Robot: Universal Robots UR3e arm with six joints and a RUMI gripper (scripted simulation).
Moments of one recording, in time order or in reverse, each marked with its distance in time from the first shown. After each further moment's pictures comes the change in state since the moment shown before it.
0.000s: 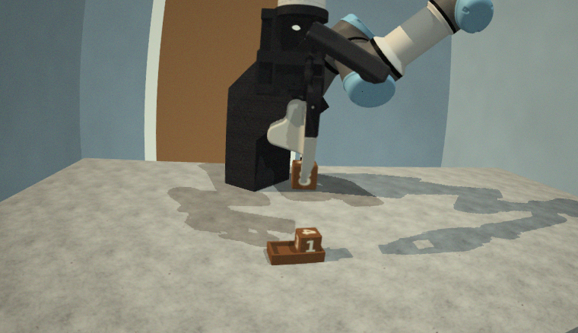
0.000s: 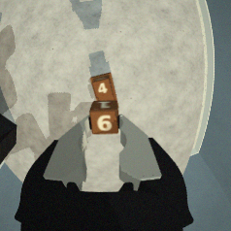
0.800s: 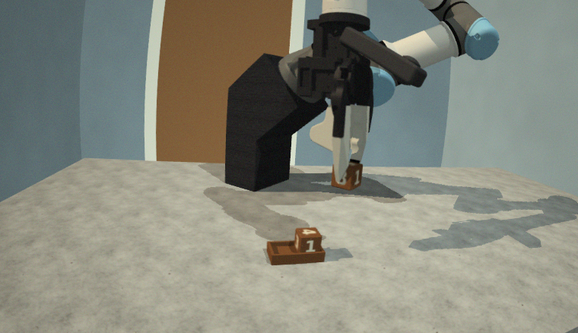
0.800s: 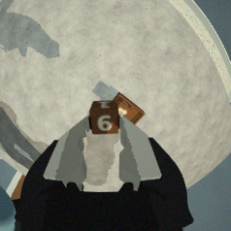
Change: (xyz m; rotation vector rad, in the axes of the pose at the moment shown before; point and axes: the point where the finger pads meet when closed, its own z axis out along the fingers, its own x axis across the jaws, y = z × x) arm -0.007 -0.059 0.000 0.011 -0.004 0.688
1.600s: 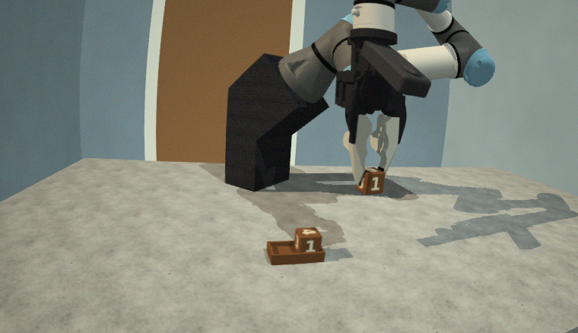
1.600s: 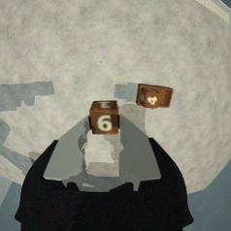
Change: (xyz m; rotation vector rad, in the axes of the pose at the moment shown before) arm -0.038 -0.020 0.012 -0.004 0.006 0.594
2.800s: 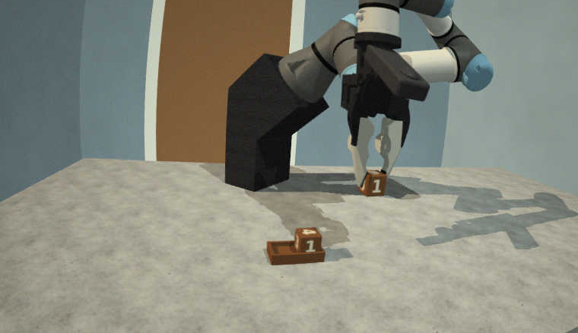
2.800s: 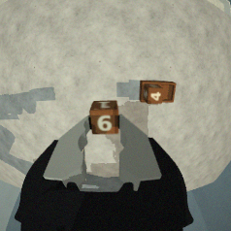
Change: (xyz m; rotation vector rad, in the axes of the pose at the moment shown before) arm -0.005 0.002 0.004 -0.002 0.009 0.087
